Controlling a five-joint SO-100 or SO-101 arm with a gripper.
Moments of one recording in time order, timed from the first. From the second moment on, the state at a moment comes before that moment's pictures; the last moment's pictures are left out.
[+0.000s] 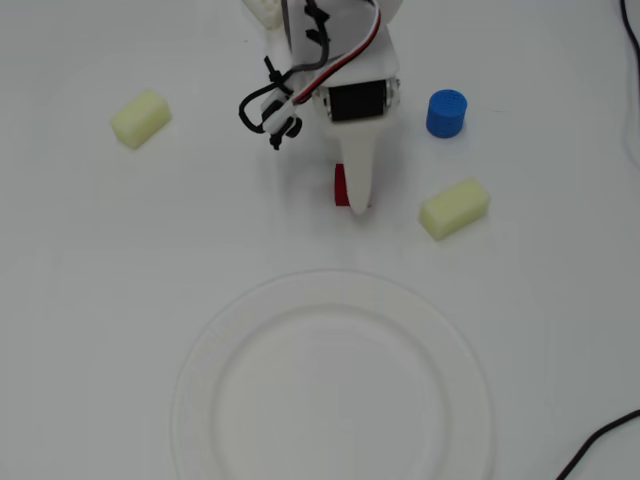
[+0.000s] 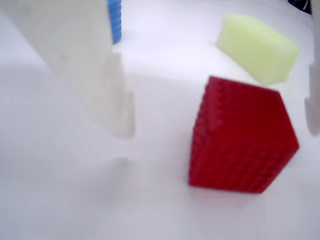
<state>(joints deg) -7.6 105.6 124.5 57.3 2.9</state>
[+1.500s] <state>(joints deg) -0.2 88.1 105.6 27.4 -5.1</state>
